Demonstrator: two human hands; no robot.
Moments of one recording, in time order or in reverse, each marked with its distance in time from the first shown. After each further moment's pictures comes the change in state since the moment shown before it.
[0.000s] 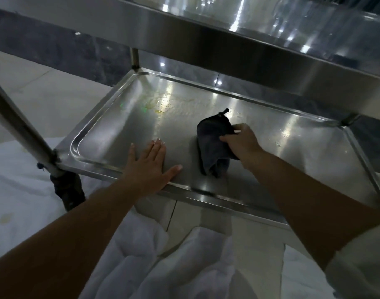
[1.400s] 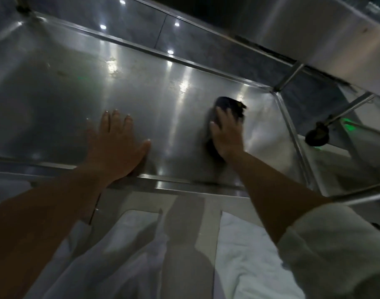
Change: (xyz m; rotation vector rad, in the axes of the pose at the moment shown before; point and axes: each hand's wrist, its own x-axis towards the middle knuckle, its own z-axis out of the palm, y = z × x) left_hand 0.040 0.123 0.031 0.018 0.265 -0.010; right_hand 0.027 0.128 -0.117 -0.704 0.216 -0.185
